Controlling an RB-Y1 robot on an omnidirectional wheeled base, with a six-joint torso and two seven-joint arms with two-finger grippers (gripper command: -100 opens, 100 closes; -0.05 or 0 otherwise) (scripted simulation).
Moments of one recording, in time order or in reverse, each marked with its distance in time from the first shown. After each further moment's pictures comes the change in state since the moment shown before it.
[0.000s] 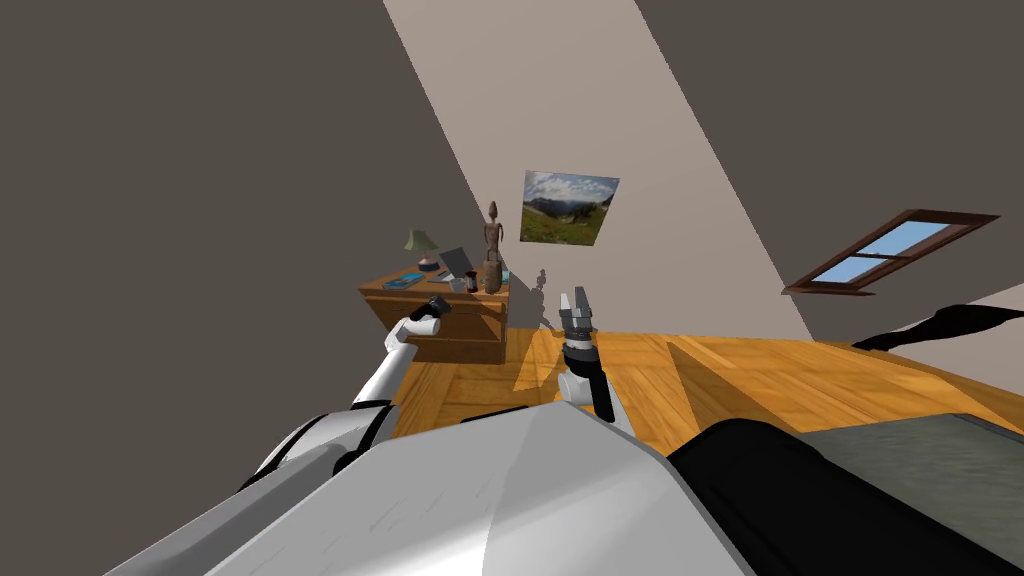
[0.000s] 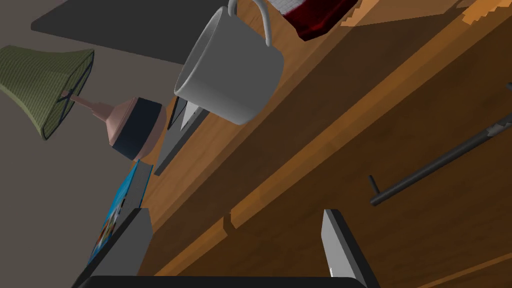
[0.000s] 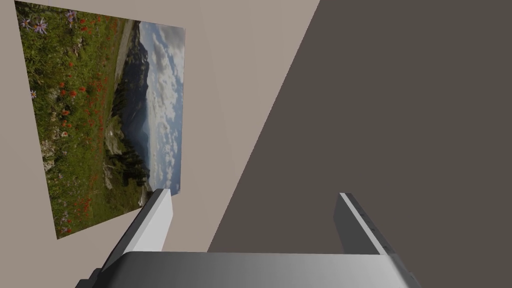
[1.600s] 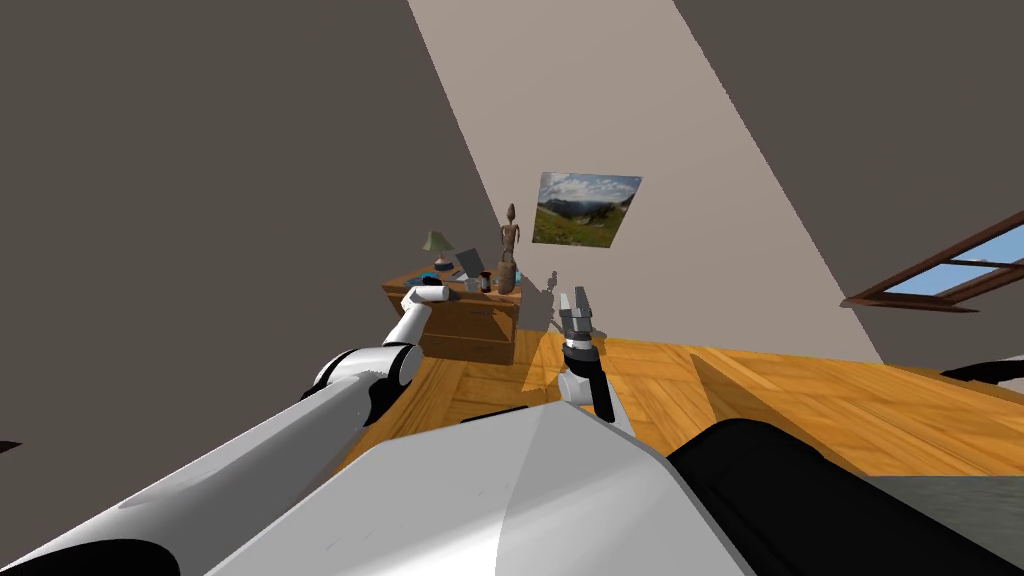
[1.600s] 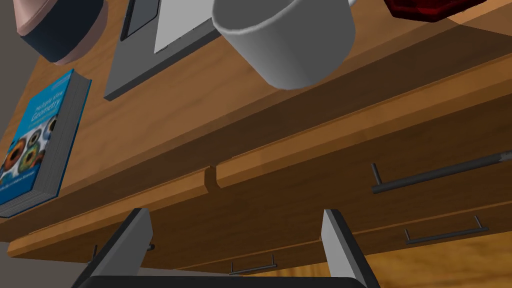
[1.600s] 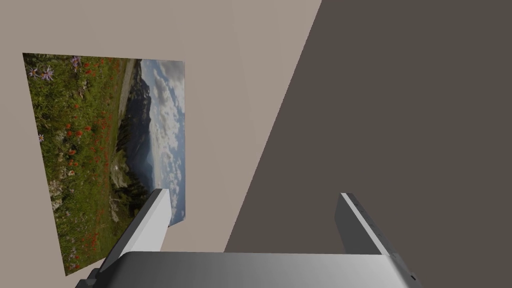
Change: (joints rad) left arm -0.447 -0.023 0.129 0.378 0.023 0.395 0.167; right arm 0.000 0.000 0.000 0.000 0.000 0.000 0.000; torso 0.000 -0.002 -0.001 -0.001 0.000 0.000
